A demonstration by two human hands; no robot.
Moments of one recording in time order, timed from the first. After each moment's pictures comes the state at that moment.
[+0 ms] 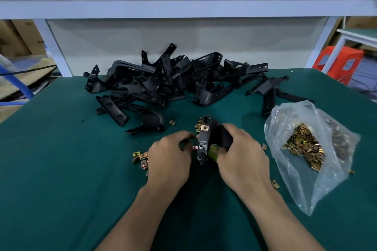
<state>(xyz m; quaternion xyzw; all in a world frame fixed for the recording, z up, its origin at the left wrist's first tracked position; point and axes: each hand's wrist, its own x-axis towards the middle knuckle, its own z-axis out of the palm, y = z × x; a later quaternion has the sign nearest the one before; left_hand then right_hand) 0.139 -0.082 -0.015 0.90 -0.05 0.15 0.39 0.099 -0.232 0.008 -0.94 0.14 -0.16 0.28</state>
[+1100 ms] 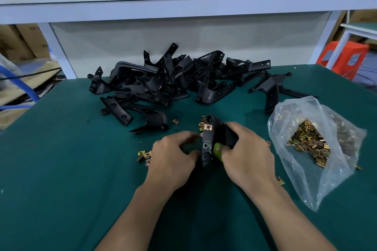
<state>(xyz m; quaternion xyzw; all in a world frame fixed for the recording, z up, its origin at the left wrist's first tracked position) 0.136 -0.066 -0.012 0.89 -0.10 0.07 0.43 0.098 -0.234 0.007 -0.92 0.14 -0.16 0.32</state>
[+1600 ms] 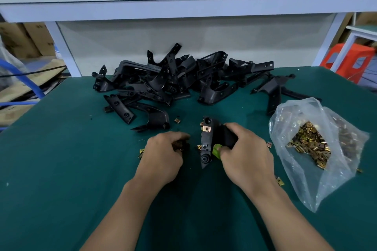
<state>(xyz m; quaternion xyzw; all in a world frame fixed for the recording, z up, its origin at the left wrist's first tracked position) 0.146 -0.047 -0.013 0.92 -0.08 0.05 0.38 0.097 -0.235 0.007 -0.92 0.13 -0.15 0.33</state>
